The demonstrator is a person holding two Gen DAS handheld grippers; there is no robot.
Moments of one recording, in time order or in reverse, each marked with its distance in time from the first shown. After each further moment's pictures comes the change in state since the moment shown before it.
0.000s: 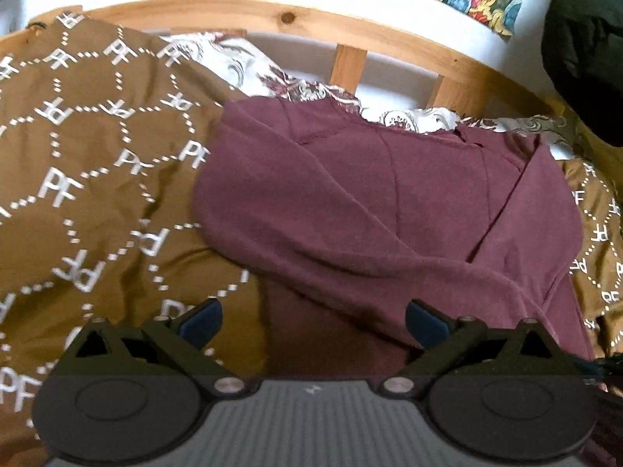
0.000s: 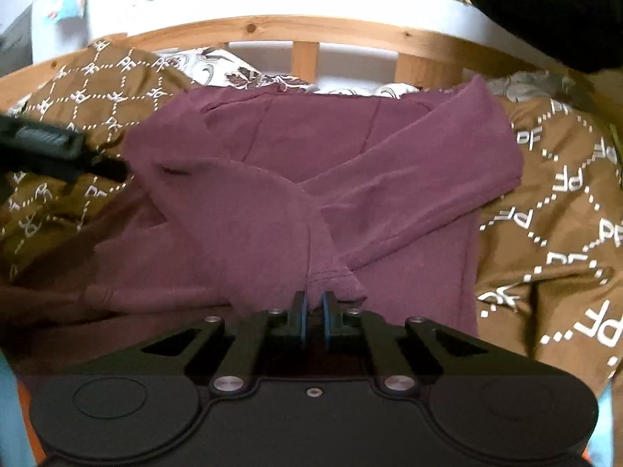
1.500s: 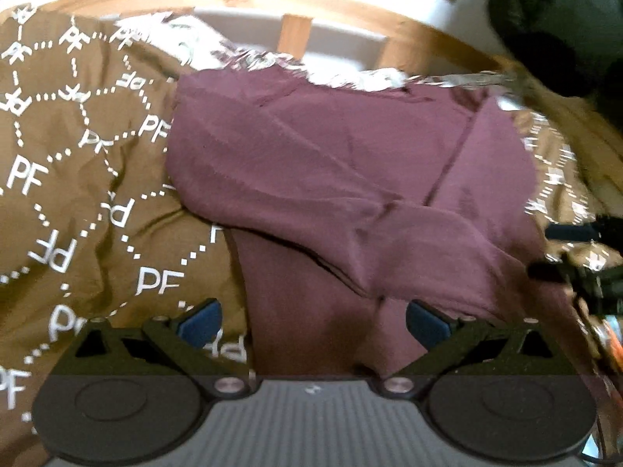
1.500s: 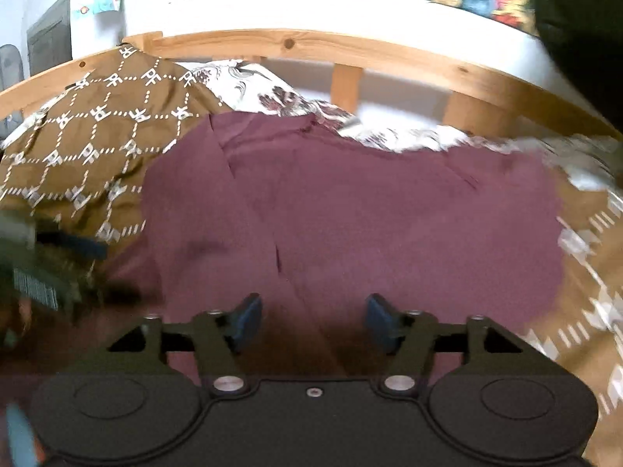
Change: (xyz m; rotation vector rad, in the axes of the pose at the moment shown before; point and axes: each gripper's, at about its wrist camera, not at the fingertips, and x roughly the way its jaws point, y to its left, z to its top) left arm -0.022 0.007 -0.024 0.132 0.072 -0.153; right arm 0.001 -0.019 0.058 -0.126 0.048 0.111
